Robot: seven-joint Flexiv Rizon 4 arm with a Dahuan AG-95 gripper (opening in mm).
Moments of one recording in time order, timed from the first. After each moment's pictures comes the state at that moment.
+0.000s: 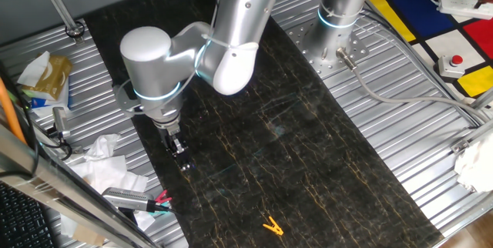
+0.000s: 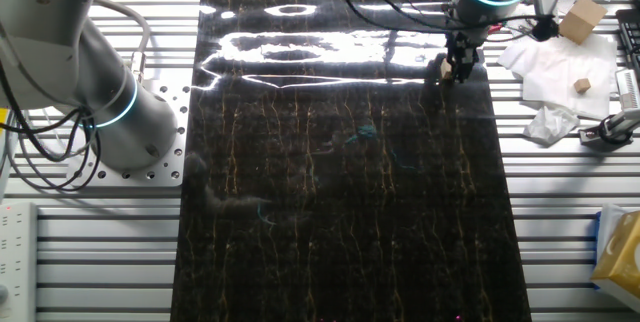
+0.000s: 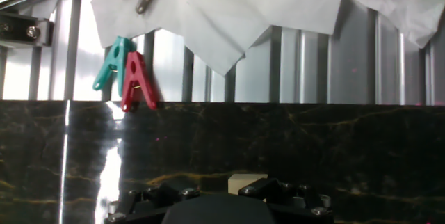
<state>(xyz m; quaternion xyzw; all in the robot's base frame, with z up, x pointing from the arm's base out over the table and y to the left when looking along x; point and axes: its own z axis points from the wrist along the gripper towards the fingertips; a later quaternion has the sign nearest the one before) 0.625 0.162 0.018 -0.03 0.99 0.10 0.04</state>
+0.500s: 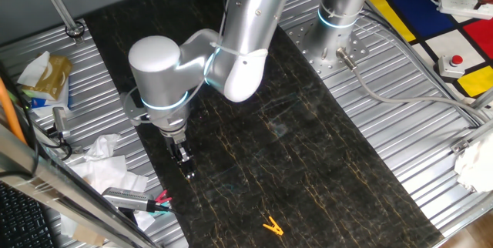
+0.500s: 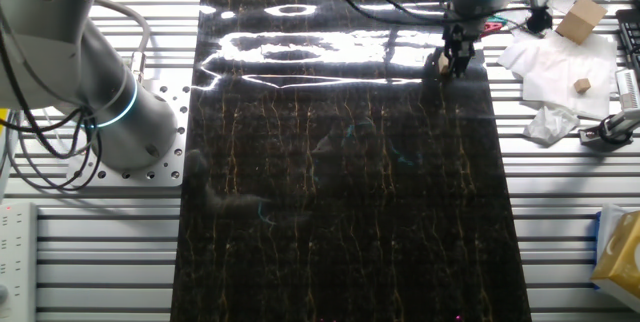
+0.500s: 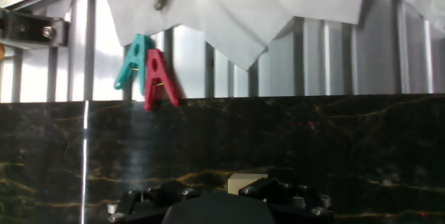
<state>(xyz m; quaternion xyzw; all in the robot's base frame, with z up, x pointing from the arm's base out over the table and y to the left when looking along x) 0.623 0.184 0.018 -0.01 0.99 0.09 0.04</state>
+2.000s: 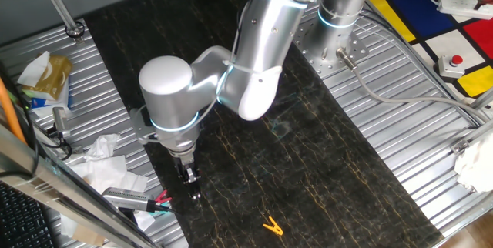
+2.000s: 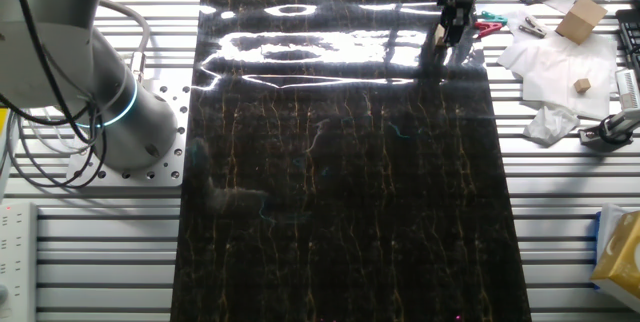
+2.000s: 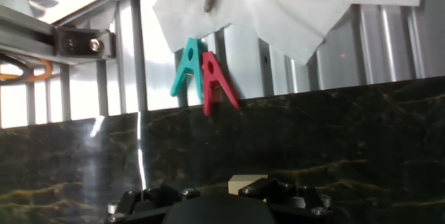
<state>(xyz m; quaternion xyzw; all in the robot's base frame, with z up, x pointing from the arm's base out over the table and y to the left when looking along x) 0.626 0.245 0.021 0.04 0.99 0.10 0.04</state>
